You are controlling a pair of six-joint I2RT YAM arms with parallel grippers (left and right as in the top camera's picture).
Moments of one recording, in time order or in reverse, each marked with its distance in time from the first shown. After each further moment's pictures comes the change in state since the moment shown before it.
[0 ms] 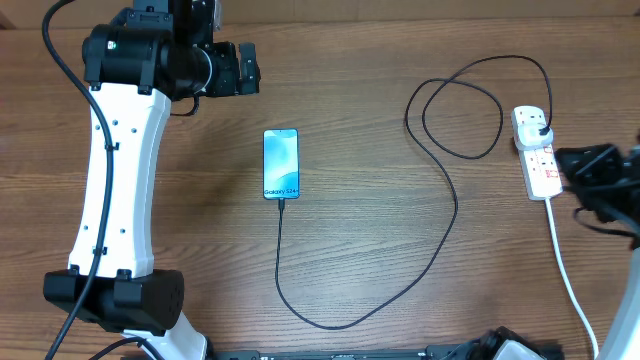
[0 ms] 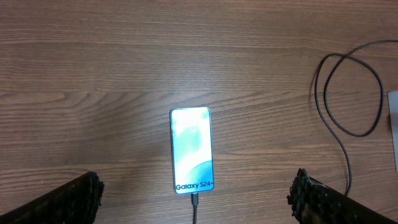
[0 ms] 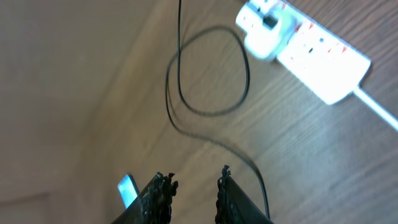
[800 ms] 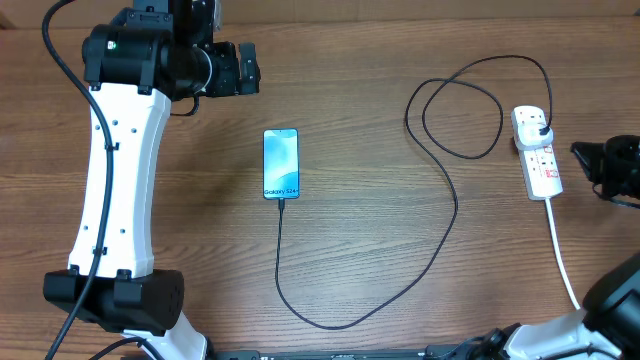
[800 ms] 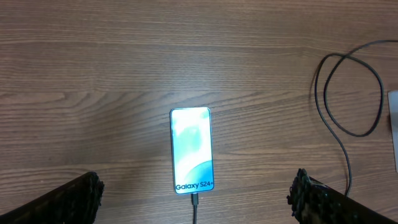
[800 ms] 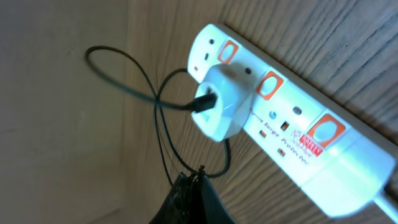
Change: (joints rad) left arm 0.000 0.000 0.000 0.000 0.000 0.000; right arm -0.184 0.600 0.002 0.406 -0.274 0.083
